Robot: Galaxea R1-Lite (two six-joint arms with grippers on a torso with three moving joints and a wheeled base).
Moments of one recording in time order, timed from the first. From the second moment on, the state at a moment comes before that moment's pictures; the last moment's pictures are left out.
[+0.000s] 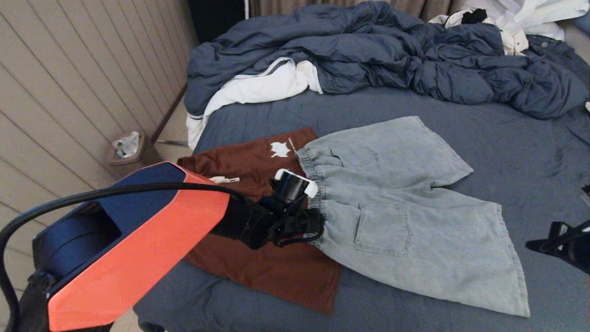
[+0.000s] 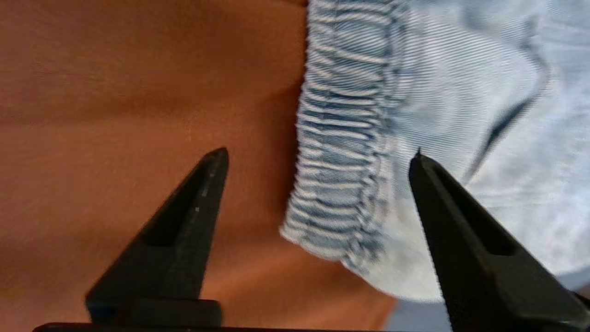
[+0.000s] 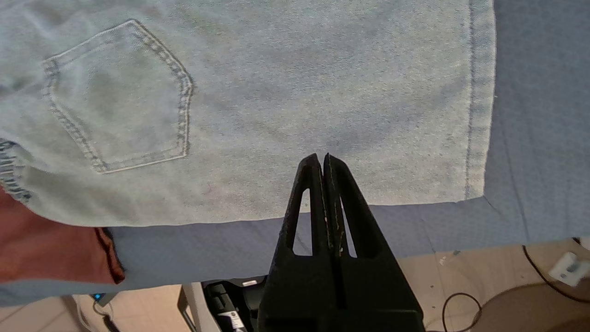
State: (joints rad) left arm -0.76 2.37 -1.55 -0.20 0.11 -0.55; right arm -0.56 1.54 -0.73 -0.01 0.45 0.08
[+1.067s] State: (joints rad) left arm -0.82 2.48 -1.66 -0.20 0.12 -0.56; right arm -0.60 1.63 -0.67 -0.10 0.46 0.05
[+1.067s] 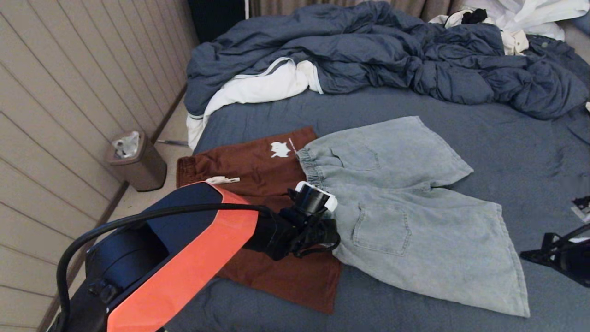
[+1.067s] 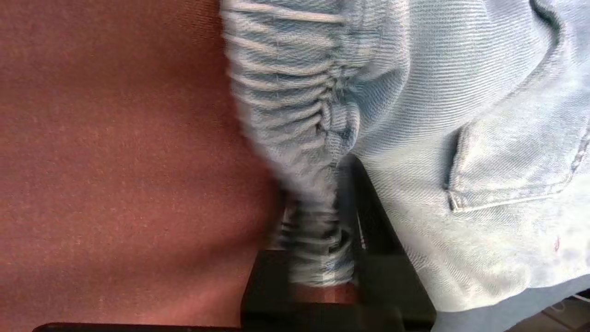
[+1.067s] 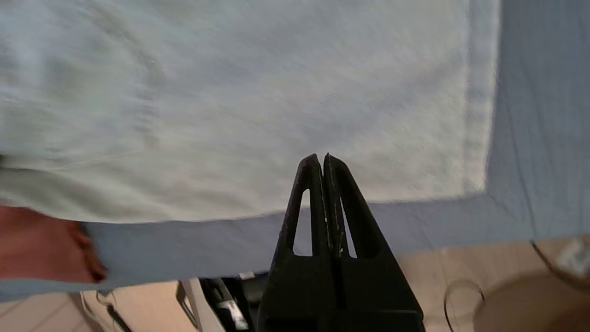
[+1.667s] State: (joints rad) left arm -0.83 2.47 -1.67 -0.20 0.14 -0.56; right arm -0.75 1.90 -0.57 -0.34 0.45 -0.12
